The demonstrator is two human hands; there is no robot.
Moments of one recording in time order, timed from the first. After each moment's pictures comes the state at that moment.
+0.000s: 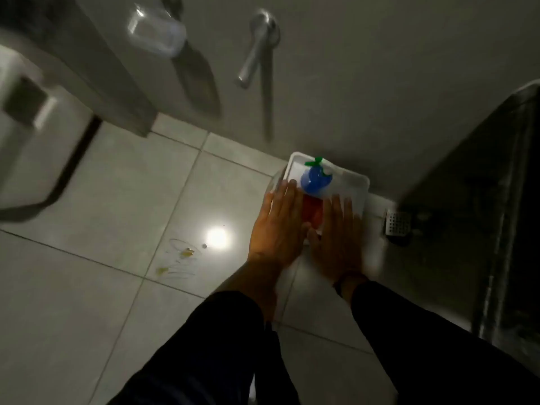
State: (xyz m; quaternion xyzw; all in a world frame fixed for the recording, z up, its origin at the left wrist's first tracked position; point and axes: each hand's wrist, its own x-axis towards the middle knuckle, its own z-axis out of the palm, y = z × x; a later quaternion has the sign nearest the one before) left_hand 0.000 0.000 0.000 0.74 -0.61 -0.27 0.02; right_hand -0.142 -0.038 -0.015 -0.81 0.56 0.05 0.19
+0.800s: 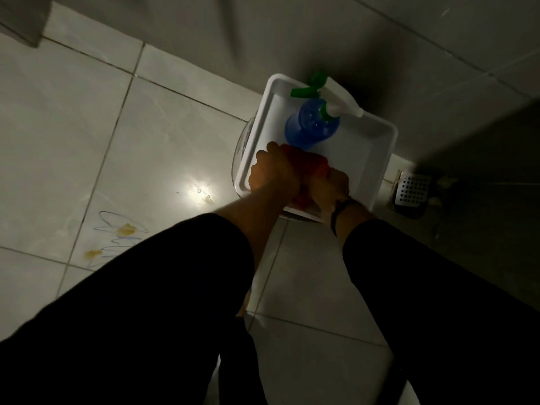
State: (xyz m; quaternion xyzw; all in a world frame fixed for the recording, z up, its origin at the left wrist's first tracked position) left_hand -0.044 -0.132 -0.217 0.83 -0.27 -0.47 0.09; right_hand -0.158 -0.156 -0.255 -0.32 0.75 -0.07 0.58
